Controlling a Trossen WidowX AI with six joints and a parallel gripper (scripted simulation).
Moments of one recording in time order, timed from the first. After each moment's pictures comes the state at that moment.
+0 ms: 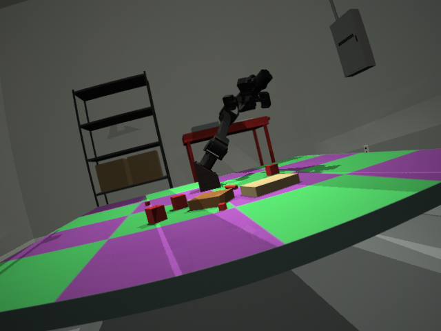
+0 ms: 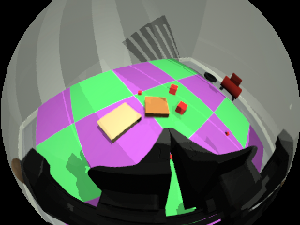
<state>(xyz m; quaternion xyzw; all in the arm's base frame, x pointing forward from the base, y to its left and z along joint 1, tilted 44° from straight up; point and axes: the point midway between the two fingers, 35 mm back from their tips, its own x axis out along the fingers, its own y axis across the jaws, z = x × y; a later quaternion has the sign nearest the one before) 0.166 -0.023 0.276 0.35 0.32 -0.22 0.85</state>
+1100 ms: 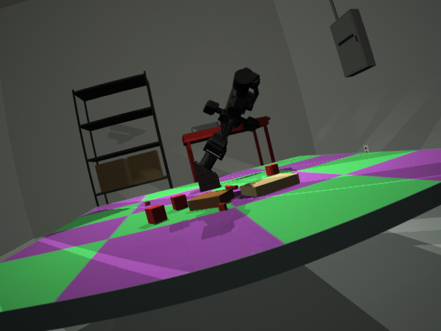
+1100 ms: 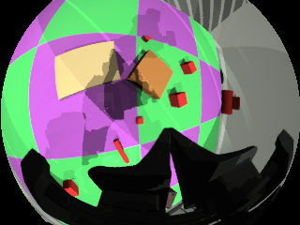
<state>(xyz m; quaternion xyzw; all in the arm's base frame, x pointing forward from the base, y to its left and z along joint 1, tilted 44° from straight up) 0.285 -0.053 0.159 0.08 0.59 0.03 0.80</state>
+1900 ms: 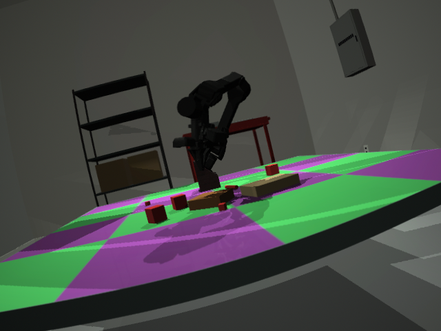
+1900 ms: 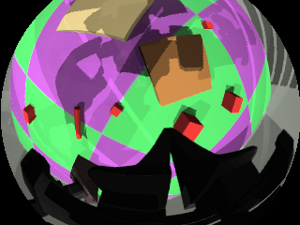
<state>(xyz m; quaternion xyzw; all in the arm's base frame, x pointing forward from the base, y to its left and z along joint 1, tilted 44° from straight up) 0.323 -0.082 0.033 -0.05 0.54 0.39 0.75</state>
